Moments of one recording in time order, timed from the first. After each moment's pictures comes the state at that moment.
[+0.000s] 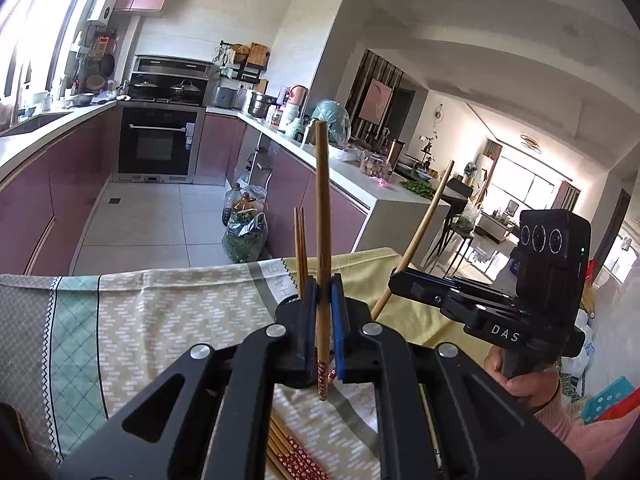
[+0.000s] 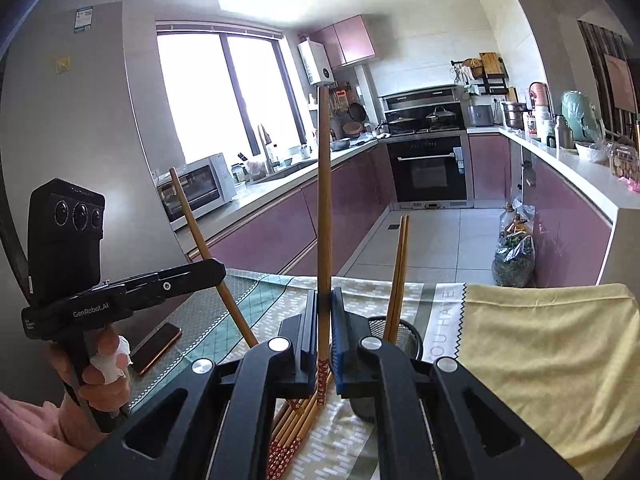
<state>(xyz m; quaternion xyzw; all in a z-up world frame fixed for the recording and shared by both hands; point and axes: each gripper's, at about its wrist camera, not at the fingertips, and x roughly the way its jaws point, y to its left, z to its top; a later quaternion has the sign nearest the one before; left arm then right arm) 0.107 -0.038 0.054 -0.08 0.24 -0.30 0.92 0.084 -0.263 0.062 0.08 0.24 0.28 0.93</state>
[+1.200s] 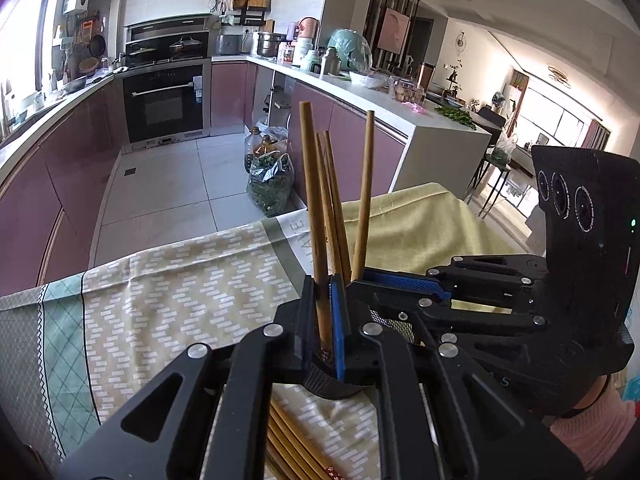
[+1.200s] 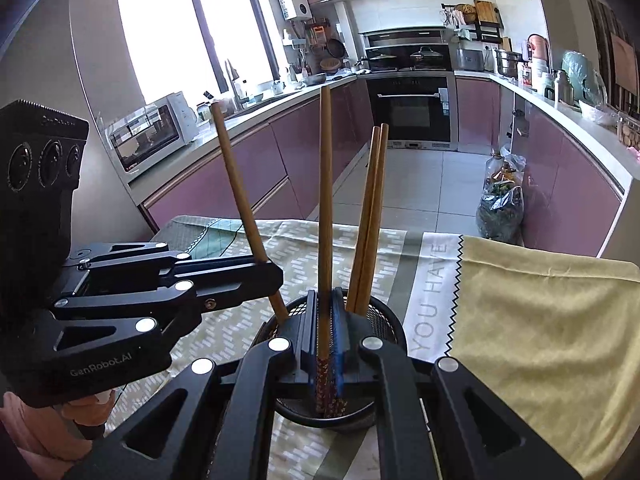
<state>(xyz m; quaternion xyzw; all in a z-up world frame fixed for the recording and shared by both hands) 0.204 -0.106 -0.008 0.02 0.35 -0.26 0.90 0.162 -0.229 0.001 0.04 0.36 0.24 0.90</state>
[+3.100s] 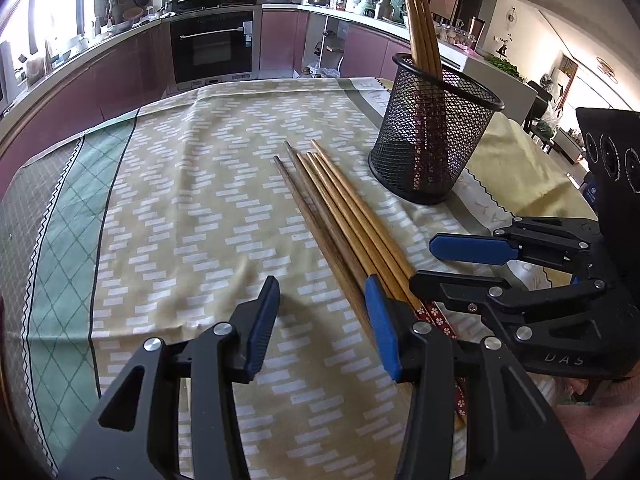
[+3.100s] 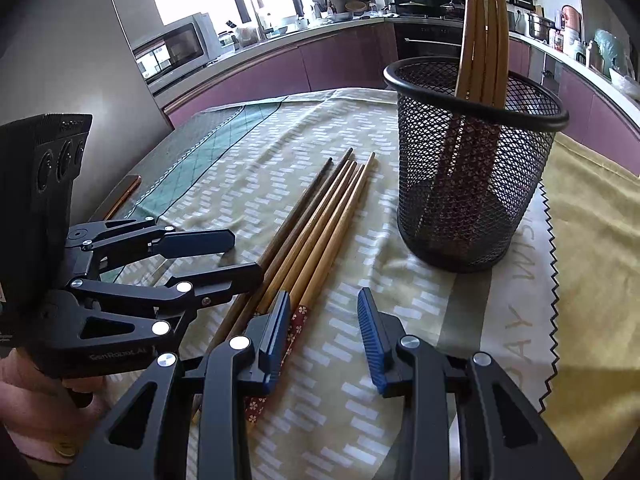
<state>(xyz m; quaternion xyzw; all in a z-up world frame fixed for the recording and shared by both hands) 0.108 -0.034 -0.132 0.02 0.43 -0.17 0.89 0.078 -0.164 -0.088 -0.01 0.45 0.27 0.85</state>
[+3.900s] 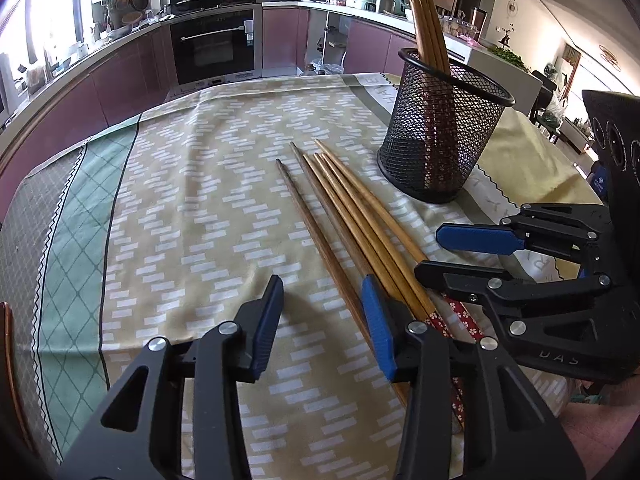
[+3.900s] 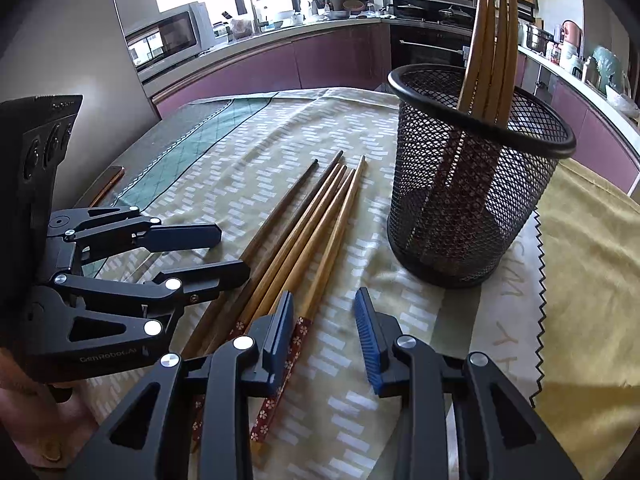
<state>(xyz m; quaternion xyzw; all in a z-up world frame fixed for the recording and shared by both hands) 0.118 -0.036 -0.134 0.04 0.44 -0.16 0.88 0.088 -0.150 -0.090 -0.05 0.44 0.24 0.86</state>
